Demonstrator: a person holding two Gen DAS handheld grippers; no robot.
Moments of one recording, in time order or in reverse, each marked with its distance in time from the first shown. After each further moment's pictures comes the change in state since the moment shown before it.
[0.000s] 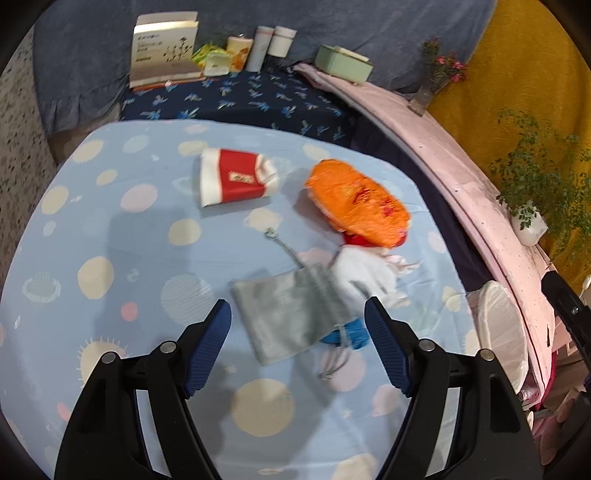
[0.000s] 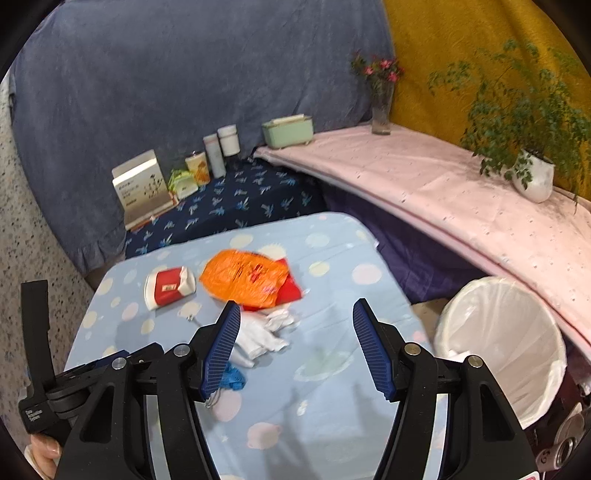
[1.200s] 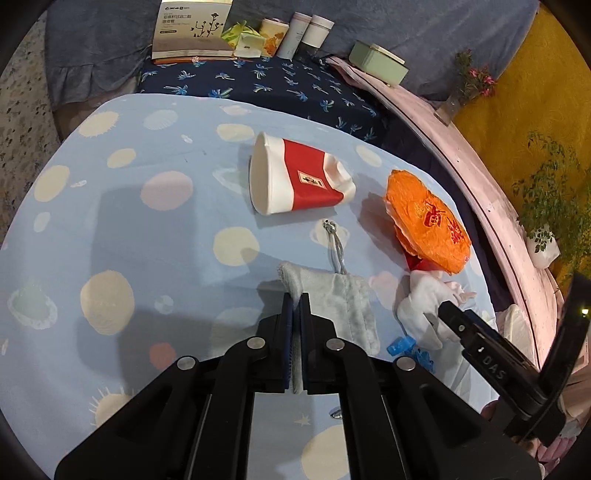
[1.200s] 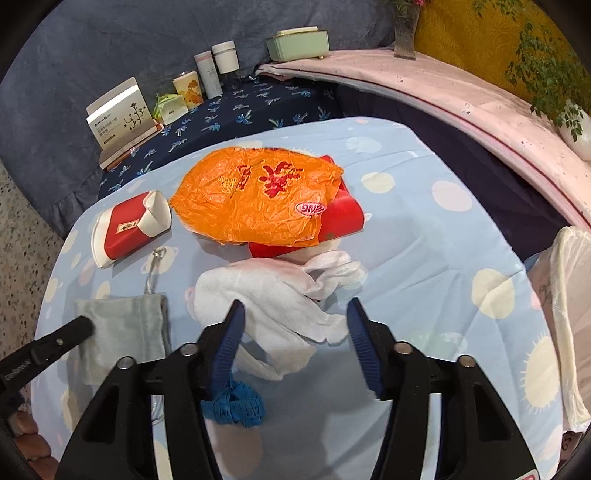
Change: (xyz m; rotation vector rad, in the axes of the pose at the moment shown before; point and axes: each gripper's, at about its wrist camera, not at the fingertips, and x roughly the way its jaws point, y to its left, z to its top) left arm 0.040 0.063 0.023 -0.075 0.020 -0.001; right arm 0.156 0.041 -0.040 0.012 0.261 0.003
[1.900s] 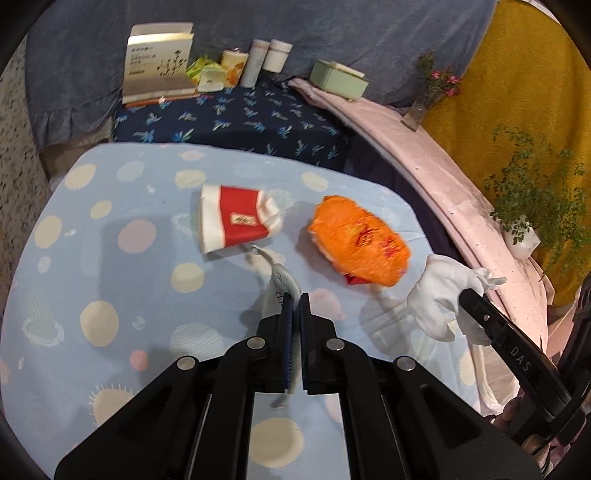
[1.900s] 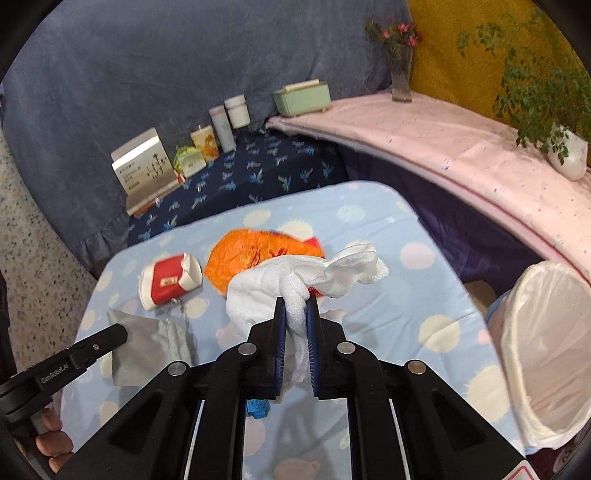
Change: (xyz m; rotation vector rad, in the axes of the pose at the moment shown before) left arm -0.049 -0.064 0.008 0.103 -0.080 -0.049; right arm -0.095 -0.029 0.020 0.013 -0.182 0.068
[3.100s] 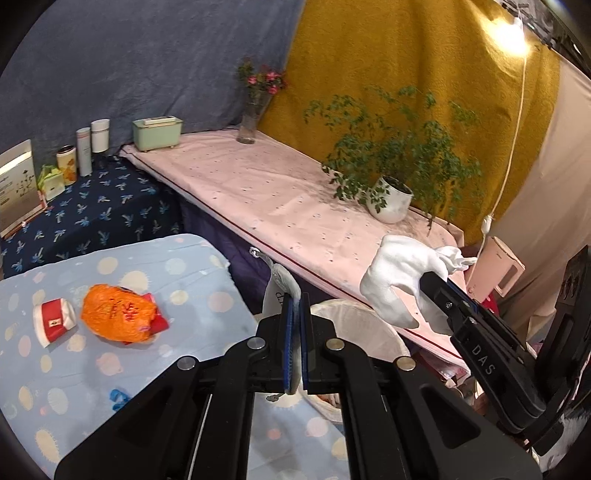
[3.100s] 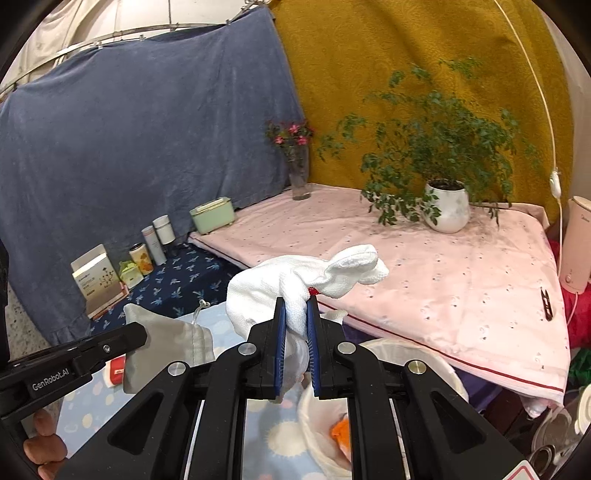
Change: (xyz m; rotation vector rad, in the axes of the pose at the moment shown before) left arm -0.060 -0.280 -0.008 0.381 -0.059 -0.315; right arm -0.188 -0.170 0.040 0.143 -0.335 -0.204
